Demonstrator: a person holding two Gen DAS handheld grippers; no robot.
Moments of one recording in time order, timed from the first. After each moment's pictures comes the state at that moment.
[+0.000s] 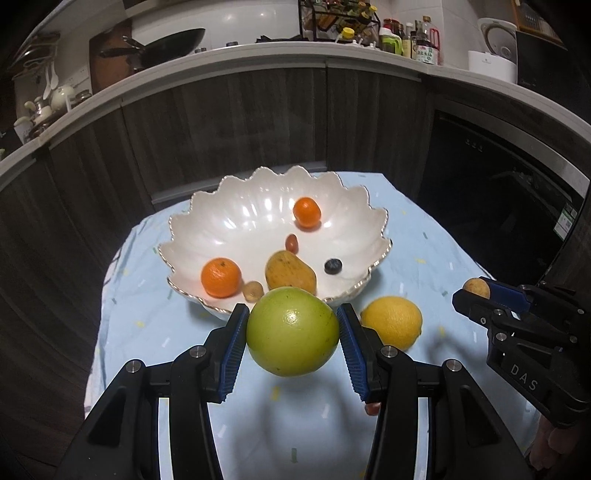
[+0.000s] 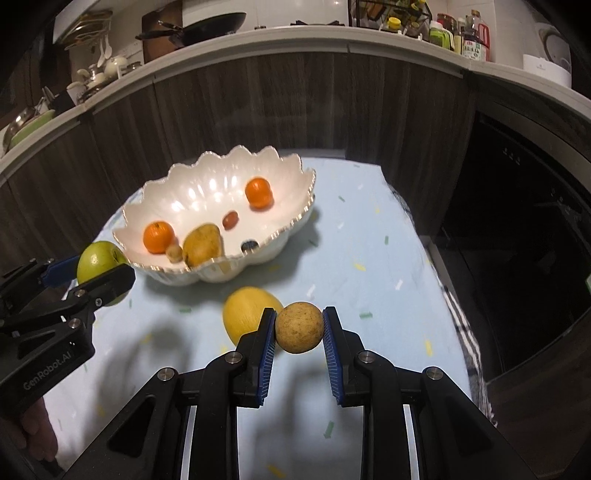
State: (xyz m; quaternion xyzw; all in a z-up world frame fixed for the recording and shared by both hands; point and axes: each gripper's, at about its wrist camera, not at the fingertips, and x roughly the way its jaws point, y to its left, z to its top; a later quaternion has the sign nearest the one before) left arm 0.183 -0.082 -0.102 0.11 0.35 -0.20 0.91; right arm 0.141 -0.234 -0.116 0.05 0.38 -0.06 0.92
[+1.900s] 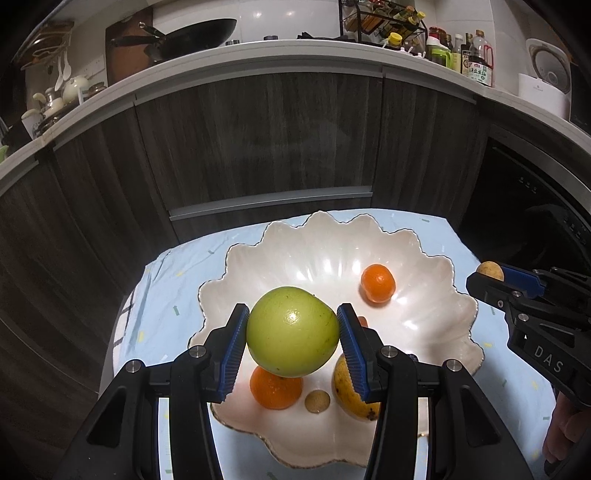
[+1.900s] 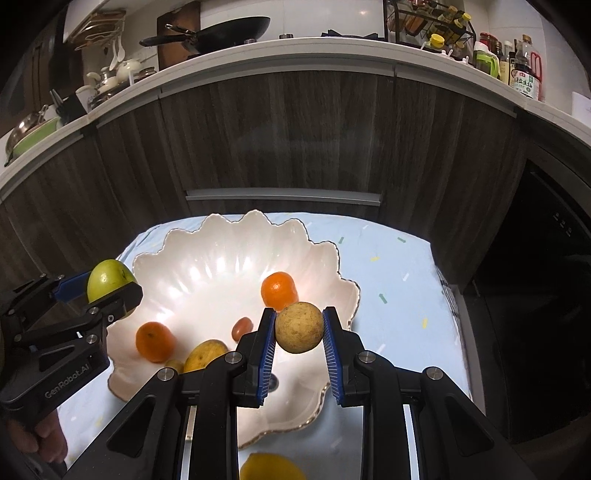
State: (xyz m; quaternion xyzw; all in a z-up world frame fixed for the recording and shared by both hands) left arm 0.316 -0.074 -0.092 0.09 0.36 -0.16 0.92; right arm 0.282 -0.232 -0.088 0.03 0.37 -0.02 0.93
